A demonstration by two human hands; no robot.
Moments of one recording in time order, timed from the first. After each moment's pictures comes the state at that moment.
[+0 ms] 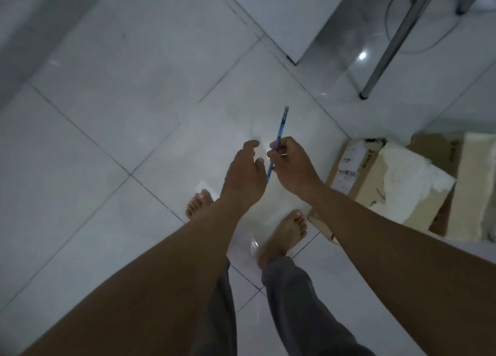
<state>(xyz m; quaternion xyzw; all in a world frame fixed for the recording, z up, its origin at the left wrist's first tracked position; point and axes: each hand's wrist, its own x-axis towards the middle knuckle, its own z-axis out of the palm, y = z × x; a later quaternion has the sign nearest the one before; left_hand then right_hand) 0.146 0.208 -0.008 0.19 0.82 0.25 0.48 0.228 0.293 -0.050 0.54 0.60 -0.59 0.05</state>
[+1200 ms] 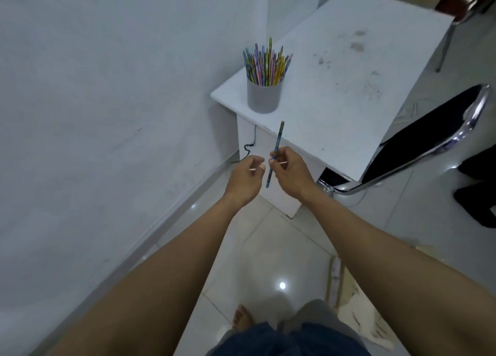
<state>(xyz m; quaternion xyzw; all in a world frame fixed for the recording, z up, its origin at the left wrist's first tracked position) -0.046 0.253 0.508 0.34 0.76 0.44 0.32 0.056 0.345 0.504 0.42 0.71 -0.53 -0.20</state>
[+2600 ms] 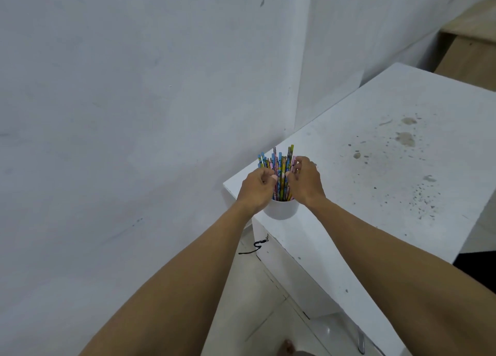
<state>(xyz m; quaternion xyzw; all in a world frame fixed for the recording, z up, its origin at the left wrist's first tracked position) -0.199 0.518 0.575 0.28 0.80 0.46 0.27 -0.125 0.637 0.547 0.42 0.77 -0.43 -0.20</state>
